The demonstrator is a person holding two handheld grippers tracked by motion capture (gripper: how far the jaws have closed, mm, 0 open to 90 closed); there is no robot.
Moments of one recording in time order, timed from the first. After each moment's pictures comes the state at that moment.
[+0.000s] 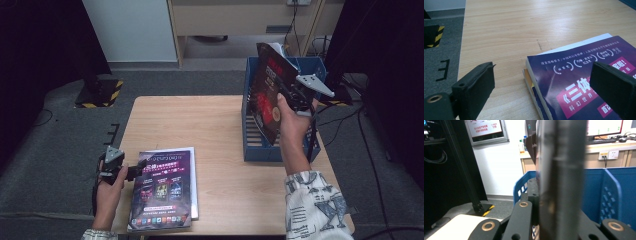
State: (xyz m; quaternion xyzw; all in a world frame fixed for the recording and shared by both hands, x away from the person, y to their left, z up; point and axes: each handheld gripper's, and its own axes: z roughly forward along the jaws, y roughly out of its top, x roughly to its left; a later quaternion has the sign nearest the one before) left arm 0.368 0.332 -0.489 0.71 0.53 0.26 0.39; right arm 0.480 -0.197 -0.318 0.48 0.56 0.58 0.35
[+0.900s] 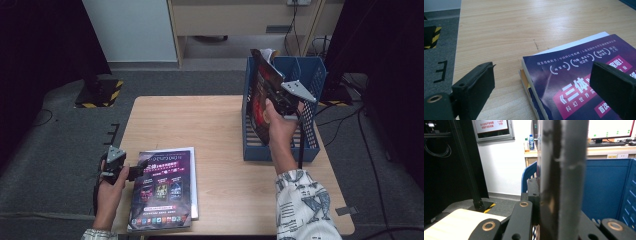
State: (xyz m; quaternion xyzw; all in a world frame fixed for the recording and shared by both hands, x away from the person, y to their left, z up) left arm 0.369 0.329 -0.490 0.72 0.52 0.26 0.39; right arm 0.496 -0.177 -0.353 0.45 0.57 0.58 0.36
